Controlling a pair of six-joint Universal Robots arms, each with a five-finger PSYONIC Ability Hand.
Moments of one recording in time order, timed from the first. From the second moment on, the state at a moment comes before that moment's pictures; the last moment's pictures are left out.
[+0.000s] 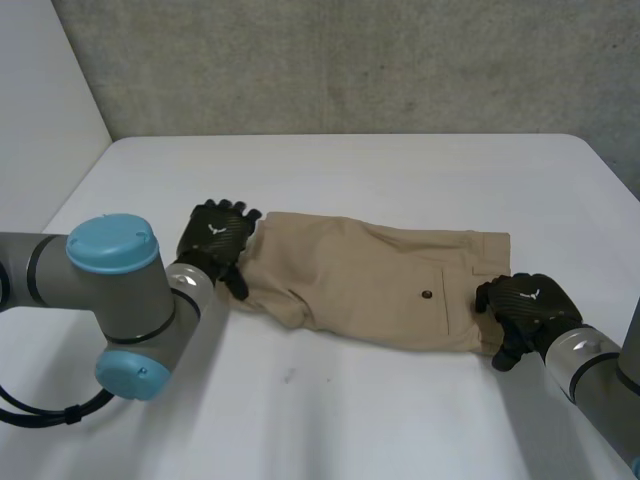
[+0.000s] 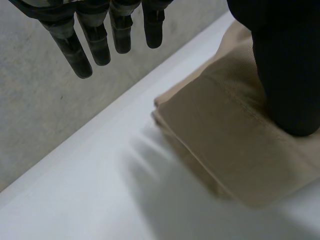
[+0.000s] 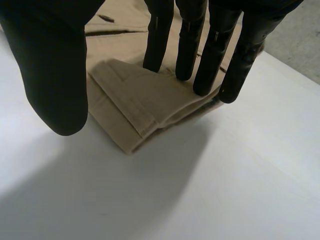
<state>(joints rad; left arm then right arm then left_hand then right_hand) 4.27 -2.20 -1.50 3.51 -1.55 3.51 1.76 -1.28 1.95 -0.20 1.39 2.75 0.19 0.20 0.21 0.21 0.05 0.47 0.55 0.55 0.55 0.36</state>
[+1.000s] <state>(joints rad) 4.30 -1.79 -1.74 3.50 -1.58 3.60 1.58 -1.31 1.85 -0.18 1.48 2.50 0.19 0.20 0.21 0.21 0.05 0.92 1.16 1.18 1.19 0.96</state>
